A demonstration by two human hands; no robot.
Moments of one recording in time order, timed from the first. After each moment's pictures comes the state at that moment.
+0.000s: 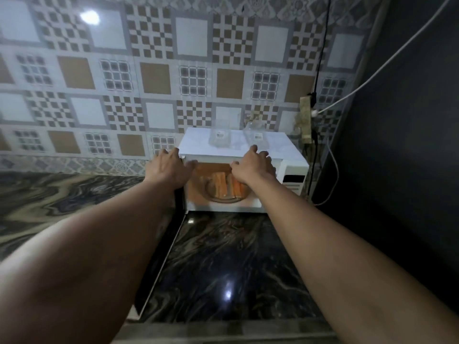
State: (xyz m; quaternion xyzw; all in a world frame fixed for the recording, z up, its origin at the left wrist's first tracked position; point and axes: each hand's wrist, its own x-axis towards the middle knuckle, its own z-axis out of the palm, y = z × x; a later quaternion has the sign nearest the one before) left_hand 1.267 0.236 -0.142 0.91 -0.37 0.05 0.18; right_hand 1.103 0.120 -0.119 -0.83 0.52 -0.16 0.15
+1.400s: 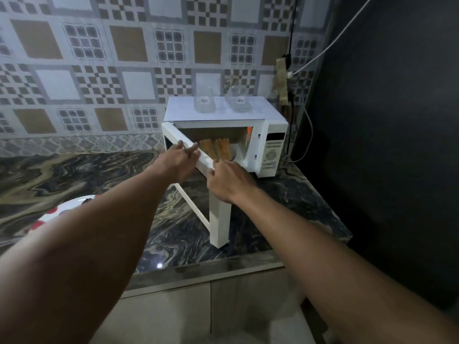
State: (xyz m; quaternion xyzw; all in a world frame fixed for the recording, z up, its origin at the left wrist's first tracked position) left_hand 1.223 0.298 -0.177 0.80 -0.58 -0.05 0.12; right_hand 1.044 0.278 -0.167 -0.90 0.39 -0.15 0.15
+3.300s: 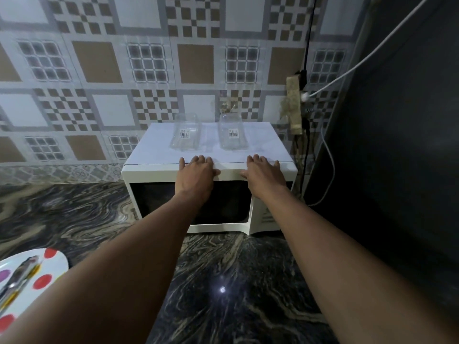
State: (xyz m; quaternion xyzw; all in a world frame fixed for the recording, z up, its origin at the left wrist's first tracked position) left_hand 1.223 0.053 -0.191 0.83 -0.53 0.12 0.09; right_hand 1.080 -0.049 -0.179 -0.91 0.40 -0.08 0.00
